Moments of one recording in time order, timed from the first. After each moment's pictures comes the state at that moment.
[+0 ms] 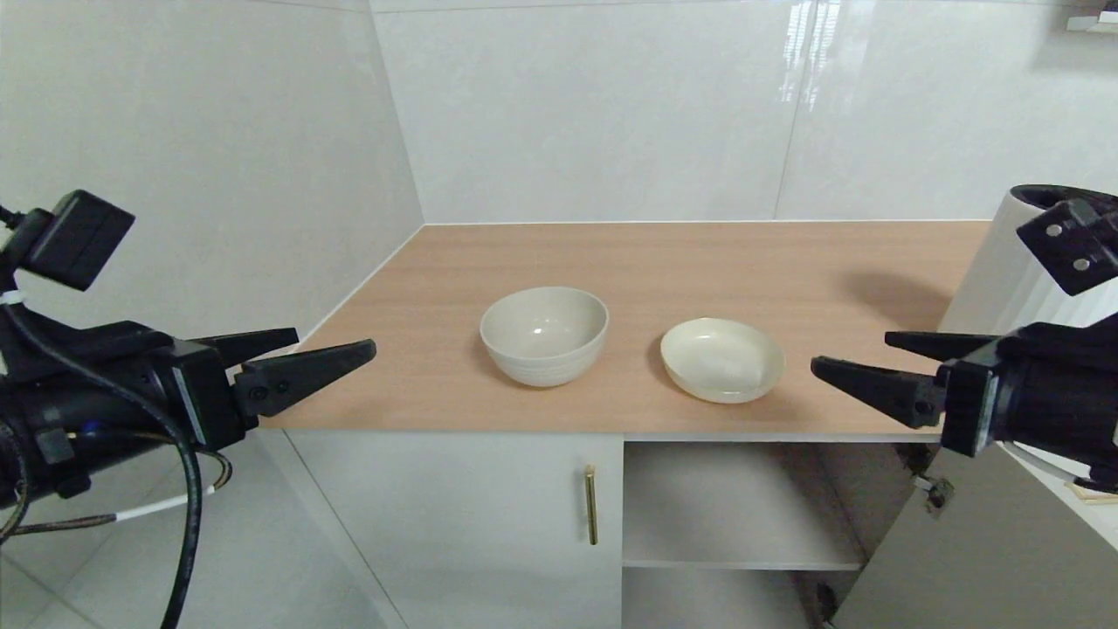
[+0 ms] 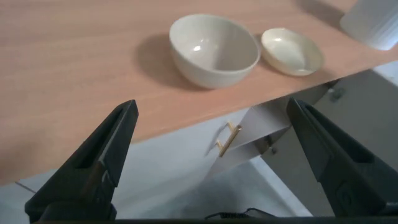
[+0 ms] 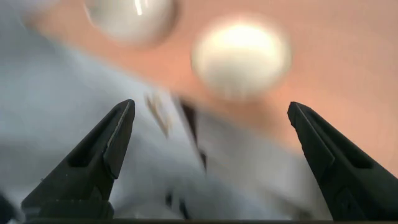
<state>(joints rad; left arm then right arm) -0.19 1.21 -0.71 -0.30 -0.34 -0.13 0.49 1.28 -0.71 -0.40 0.05 0.08</state>
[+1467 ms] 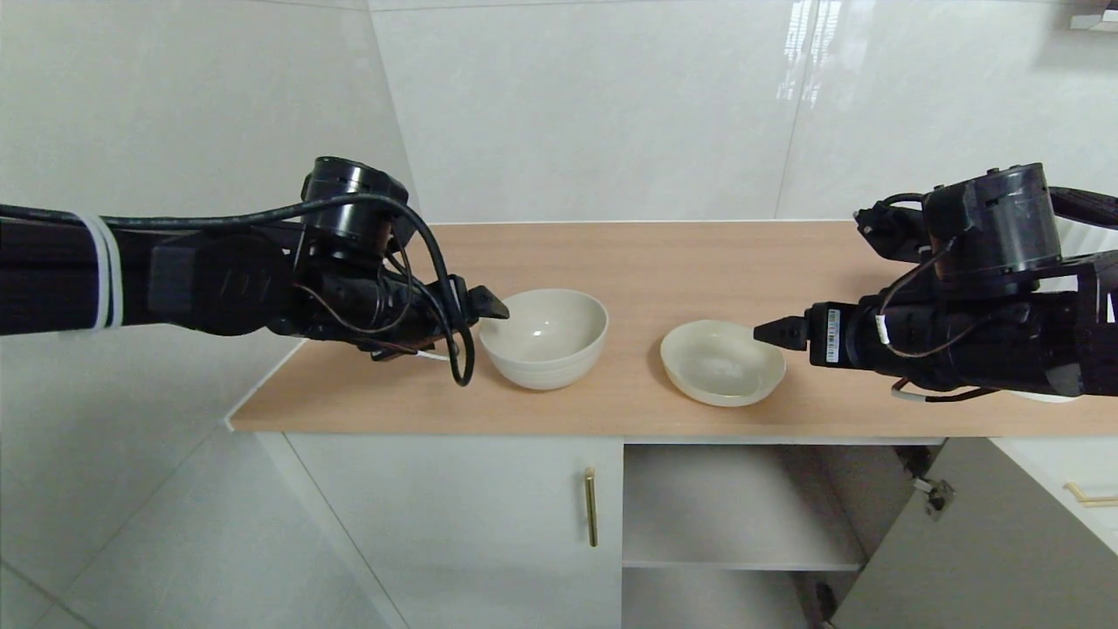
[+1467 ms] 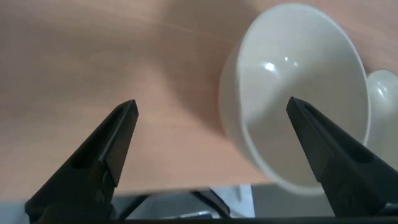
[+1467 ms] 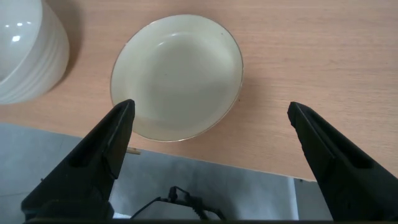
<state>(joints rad) -0.34 1.90 -1.45 0.18 -0.01 -0.52 0.47 1.63 -1.12 -0.03 -0.18 0.31</state>
